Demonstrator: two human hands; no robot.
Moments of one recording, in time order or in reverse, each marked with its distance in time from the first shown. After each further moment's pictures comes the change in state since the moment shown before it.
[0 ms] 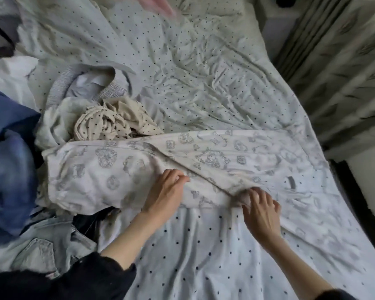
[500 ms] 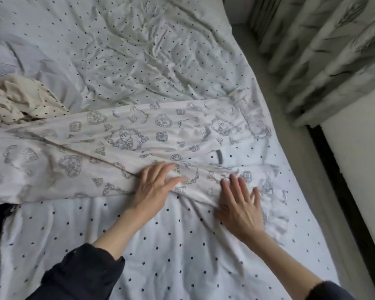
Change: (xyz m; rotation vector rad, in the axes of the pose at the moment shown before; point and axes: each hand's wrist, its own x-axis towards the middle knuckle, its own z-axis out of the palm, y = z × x) left_hand 0.038 0.165 0.129 0.120 -0.253 0.116; right_hand -0.008 0.202 0.030 -0.069 -0.185 -0.171
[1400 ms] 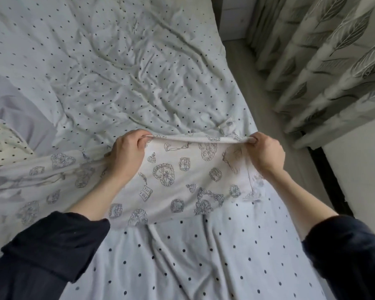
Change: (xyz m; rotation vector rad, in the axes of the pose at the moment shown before) left_hand 0.188 -0.060 -0.029 -0.315 0.367 -0.403; right_hand 0.210 0.109 -0.130 0.352 0.415 0.304
